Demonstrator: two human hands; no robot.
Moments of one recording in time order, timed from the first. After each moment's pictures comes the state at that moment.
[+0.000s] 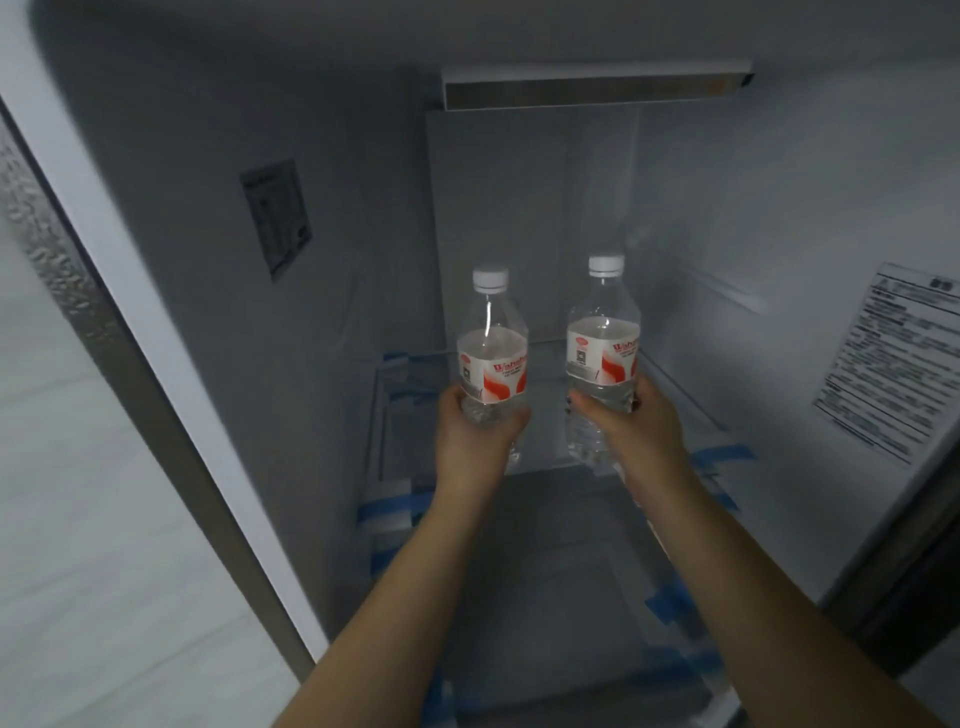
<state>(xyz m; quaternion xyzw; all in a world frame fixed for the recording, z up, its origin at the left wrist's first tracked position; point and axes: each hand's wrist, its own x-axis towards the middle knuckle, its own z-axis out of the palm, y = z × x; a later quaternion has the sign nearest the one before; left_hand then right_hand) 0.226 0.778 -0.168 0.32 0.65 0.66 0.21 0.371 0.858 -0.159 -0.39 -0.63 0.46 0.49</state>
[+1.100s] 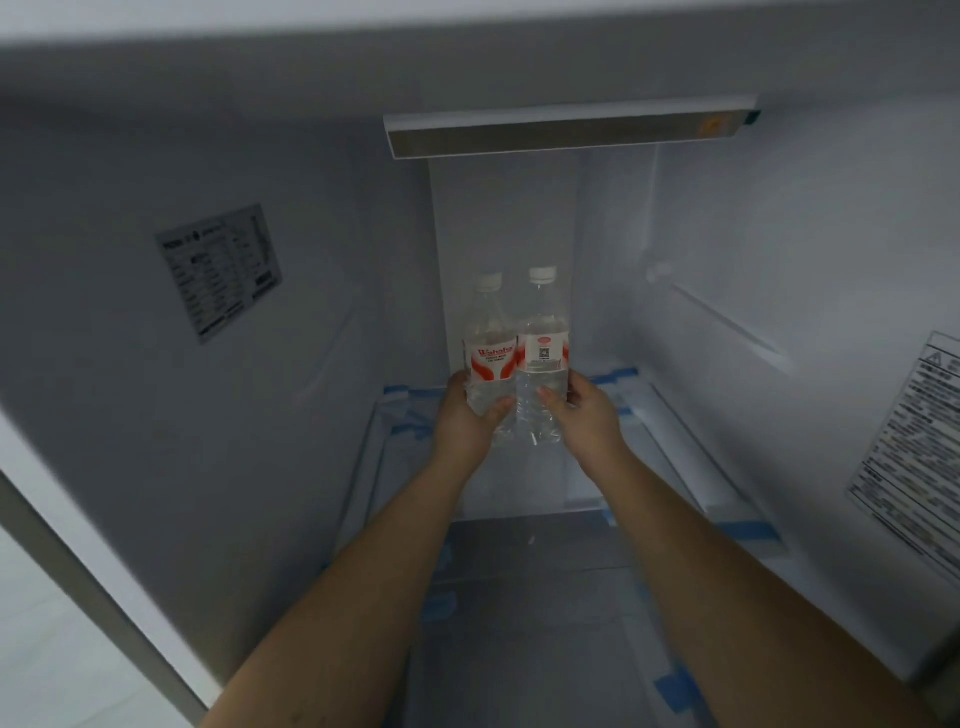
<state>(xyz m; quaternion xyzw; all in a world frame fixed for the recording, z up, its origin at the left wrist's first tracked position) 0.172 0.883 -0.170 0.40 0.69 0.58 0.15 0.298 0.969 -0.171 -0.34 -0.70 0.47 0.42</state>
